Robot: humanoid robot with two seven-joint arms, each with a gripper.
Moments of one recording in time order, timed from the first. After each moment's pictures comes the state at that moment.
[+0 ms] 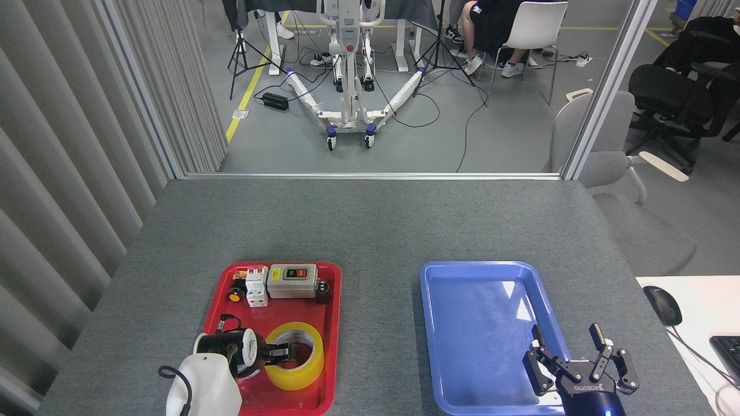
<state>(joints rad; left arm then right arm) -0.37 -0.02 -0.05 -1.24 -1.43 0.14 -1.15 0.13 -0.15 -0.04 -1.57 1.38 -0.02 -0.18</state>
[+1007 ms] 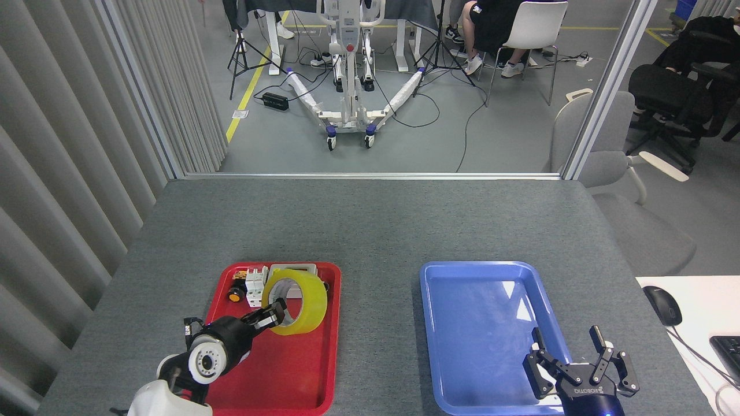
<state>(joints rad) -0.24 0.01 0.08 -1.44 -0.84 -0.10 -0.76 0.14 -0.15 -0.04 -1.56 1.40 -0.02 -0.18</state>
